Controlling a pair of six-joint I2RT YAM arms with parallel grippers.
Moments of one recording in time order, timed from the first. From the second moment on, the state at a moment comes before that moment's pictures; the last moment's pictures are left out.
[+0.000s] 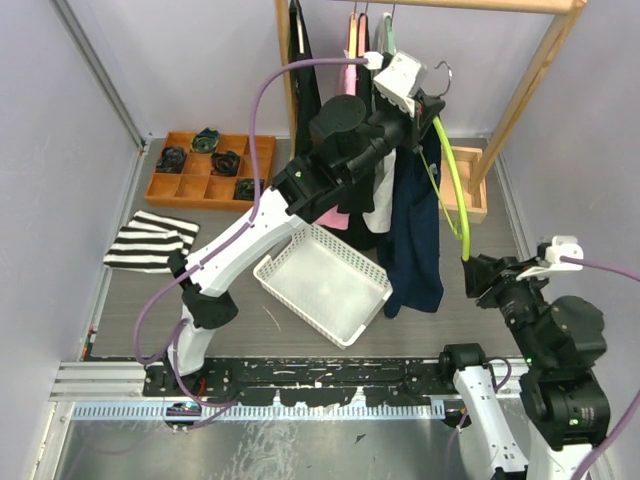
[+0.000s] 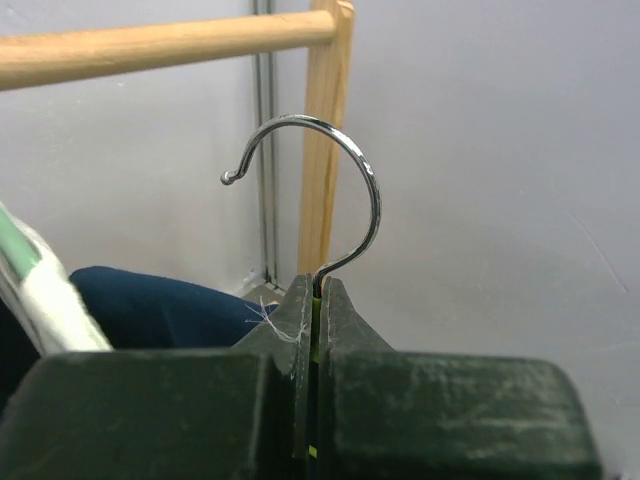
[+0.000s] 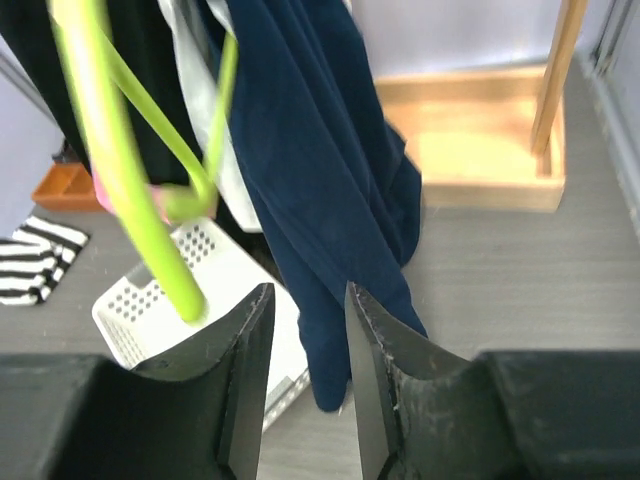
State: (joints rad) left arm -1.04 2.07 2.55 -0.20 -0.16 -0.02; right arm 0.05 0.35 1.17 -0.95 -0.11 0.28
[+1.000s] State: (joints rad) left arm -1.17 2.04 2.46 -0.22 -0.25 0.06; right arm 0.05 0.71 1.55 -0.85 -0.21 0.27
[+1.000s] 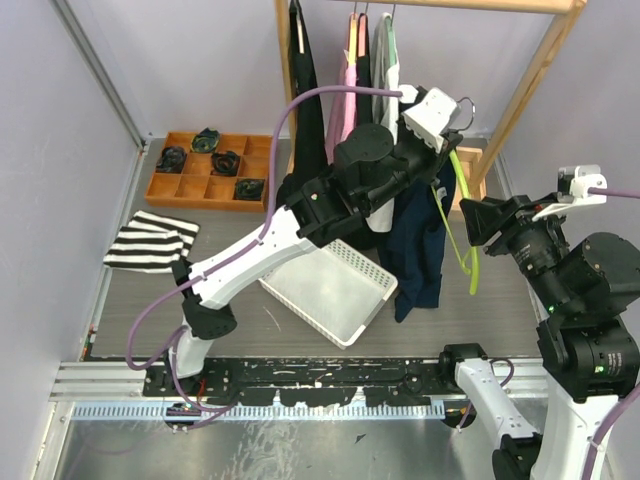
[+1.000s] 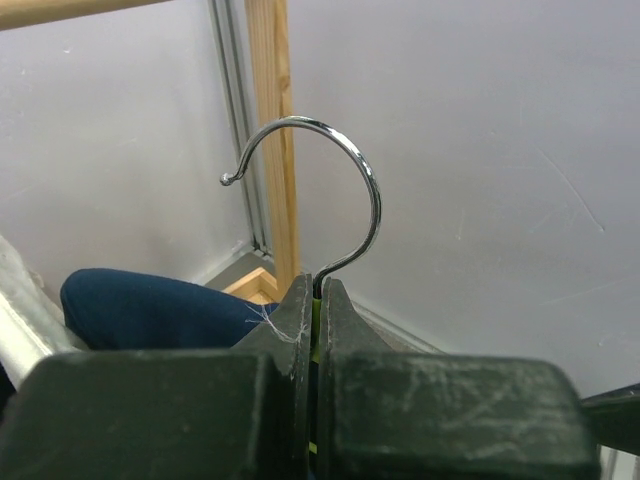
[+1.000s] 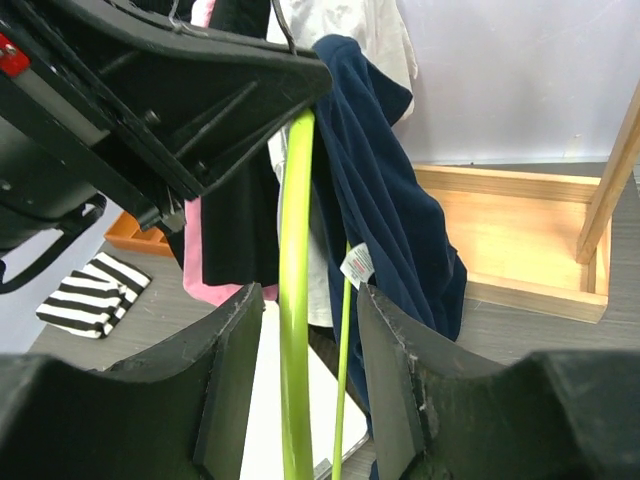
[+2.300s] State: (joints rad) left arm -1.20 2.11 2.54 -0.27 -0.29 0.11; right arm 0.05 0.75 1.51 -0.85 -0.21 0.22
